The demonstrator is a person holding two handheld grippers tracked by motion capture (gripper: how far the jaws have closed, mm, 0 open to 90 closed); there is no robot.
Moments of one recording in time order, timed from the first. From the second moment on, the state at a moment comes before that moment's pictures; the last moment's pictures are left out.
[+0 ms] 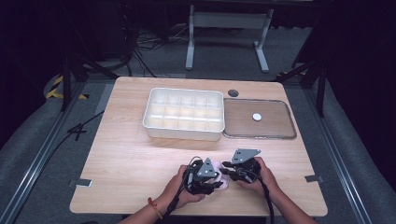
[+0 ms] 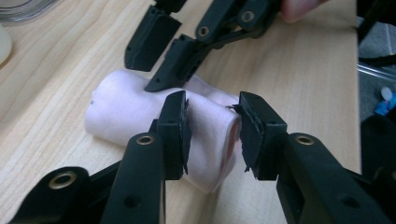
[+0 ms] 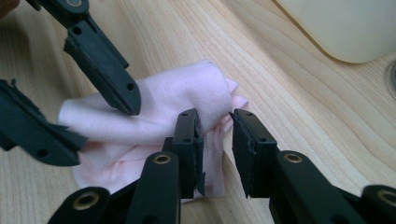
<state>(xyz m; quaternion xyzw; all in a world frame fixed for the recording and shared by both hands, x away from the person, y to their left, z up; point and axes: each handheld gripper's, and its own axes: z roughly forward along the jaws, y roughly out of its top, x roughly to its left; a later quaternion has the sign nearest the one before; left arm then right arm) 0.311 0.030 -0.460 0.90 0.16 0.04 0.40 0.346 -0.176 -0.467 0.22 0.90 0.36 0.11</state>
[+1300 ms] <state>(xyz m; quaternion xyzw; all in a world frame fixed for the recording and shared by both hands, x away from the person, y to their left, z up) 0.317 0.036 -0.471 0.90 0.16 0.05 0.40 0.343 -0.176 -0.453 0.23 0.88 0.41 0.12</state>
